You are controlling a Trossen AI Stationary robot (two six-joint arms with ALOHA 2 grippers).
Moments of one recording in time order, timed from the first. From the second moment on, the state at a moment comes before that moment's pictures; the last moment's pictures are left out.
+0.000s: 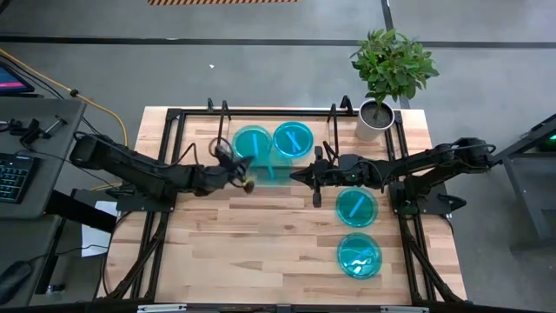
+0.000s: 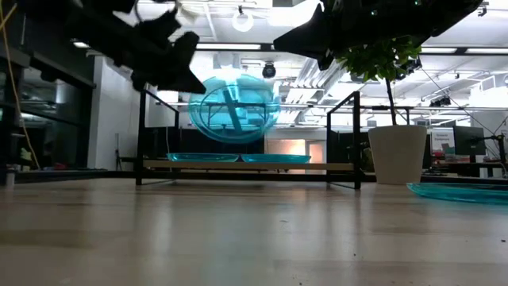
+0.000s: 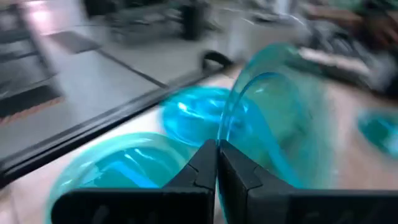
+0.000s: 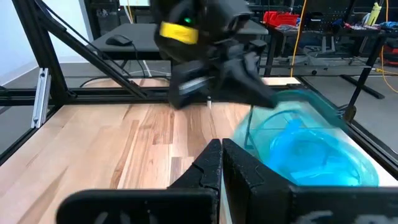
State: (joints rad) left arm -0.12 1.28 0.52 0.39 -0.84 -0.30; right arm 0.04 1.37 0.67 0.54 0.09 -0.01
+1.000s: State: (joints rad) left arm -0.10 1.31 0.62 0.61 -1.30 -0.04; right arm 0.04 1.37 0.67 0.55 0.10 -0.02
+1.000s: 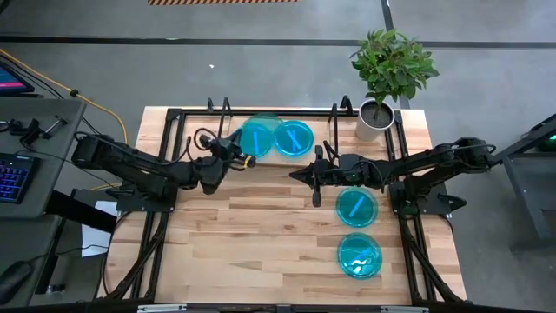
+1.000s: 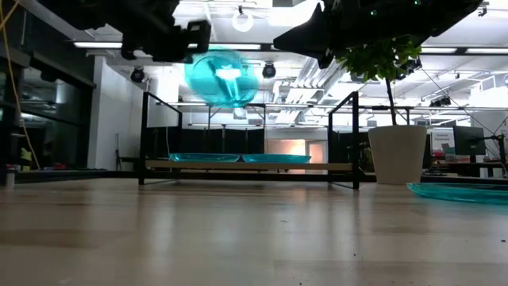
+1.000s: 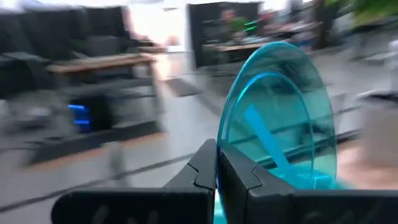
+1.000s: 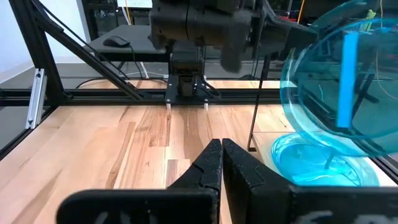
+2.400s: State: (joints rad) left arm -0.02 1.56 0.84 0.53 -1.39 0.20; right arm 0.04 1.37 0.67 0.56 0.10 -0.04
